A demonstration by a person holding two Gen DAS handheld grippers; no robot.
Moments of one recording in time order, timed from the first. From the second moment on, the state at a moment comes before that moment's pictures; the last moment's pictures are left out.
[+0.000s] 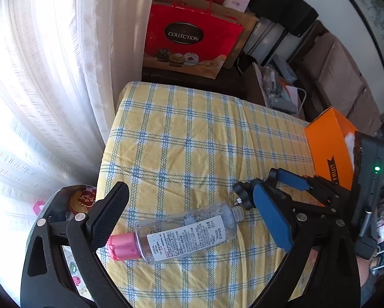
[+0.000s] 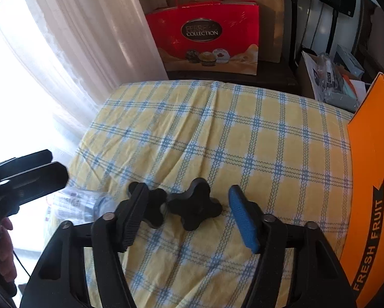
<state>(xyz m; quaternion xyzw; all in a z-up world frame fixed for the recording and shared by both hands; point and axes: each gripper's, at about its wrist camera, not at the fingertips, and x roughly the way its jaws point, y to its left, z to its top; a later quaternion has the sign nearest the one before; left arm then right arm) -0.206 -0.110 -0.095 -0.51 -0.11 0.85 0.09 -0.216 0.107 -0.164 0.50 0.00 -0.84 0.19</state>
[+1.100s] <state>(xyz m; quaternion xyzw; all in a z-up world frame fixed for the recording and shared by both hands) -0.224 -0.018 -0.124 -0.57 -0.03 0.81 0.15 -0.193 0.169 -0.107 0.50 -0.09 -0.85 0.16</state>
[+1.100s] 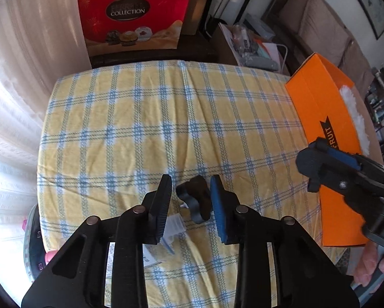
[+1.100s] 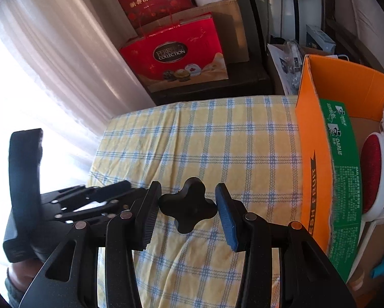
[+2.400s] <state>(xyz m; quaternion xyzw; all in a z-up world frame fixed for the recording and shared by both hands) -0.149 0.079 0.006 -0.45 -0.04 0.86 0.23 -0.123 0.278 -0.037 0.44 -0.10 -0.89 0.09</state>
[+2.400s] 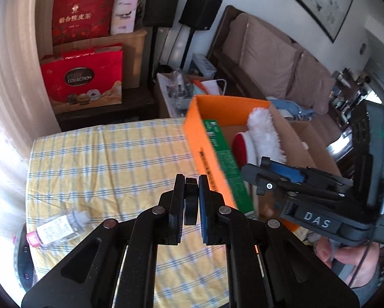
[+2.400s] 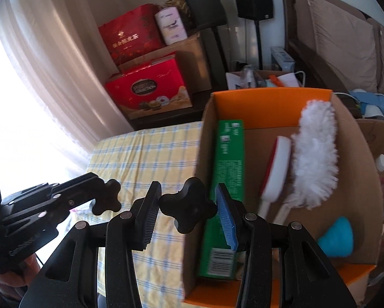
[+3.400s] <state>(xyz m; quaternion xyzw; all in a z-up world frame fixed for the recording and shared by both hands) -0.129 0.226 -0.045 -0.49 -0.04 0.81 0.31 -0.101 0.402 -0.087 0.48 -0.13 -0.87 0.02</state>
